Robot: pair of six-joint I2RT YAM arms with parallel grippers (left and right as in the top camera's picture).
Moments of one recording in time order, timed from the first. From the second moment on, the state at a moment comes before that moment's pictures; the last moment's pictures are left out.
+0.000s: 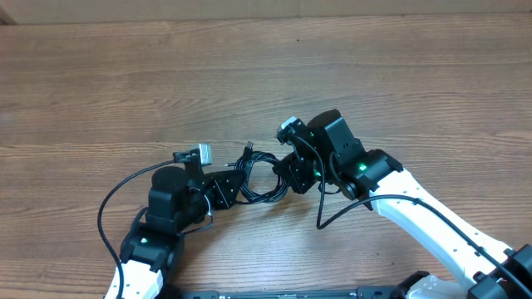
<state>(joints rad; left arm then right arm) -0.28 0.88 0.41 -0.07 0.45 -0.78 0.59 1.44 0.97 -0.45 -0.40 0.04</state>
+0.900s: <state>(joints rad) -0.29 0.90 0.41 -0.16 0.22 -1.73 0.59 1.37 0.98 -0.50 -0.48 0.88</state>
